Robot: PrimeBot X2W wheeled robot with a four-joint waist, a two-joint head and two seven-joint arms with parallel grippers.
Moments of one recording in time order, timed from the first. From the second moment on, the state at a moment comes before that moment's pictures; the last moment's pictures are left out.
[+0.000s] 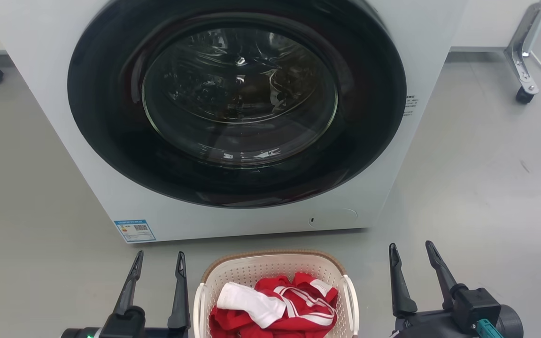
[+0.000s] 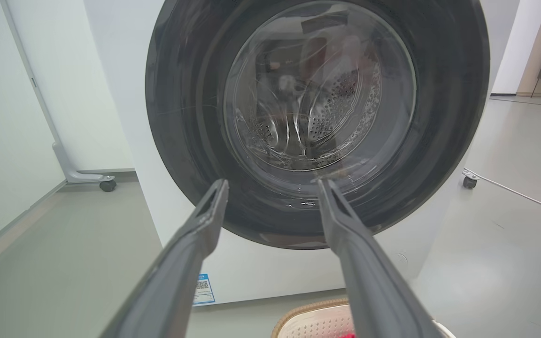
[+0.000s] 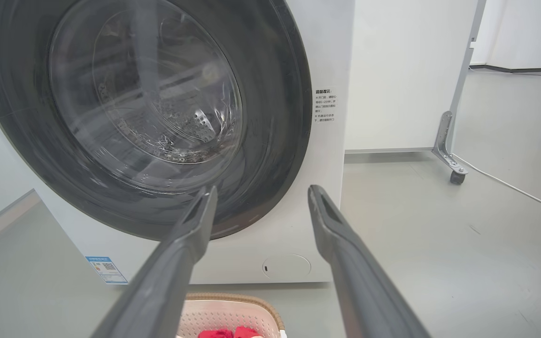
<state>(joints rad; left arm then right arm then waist) 0.05 0.05 -0.20 0.07 -0.13 0.12 -0.25 -0.04 -0.05 0.27 0.16 0.19 -0.12 -0.25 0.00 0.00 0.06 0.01</state>
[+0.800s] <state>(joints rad) -0.15 0.05 -0.24 0.20 -0.23 0.12 -0.25 -0.20 -0.06 0.22 0.24 0.18 -0.11 -0.25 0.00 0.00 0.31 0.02</state>
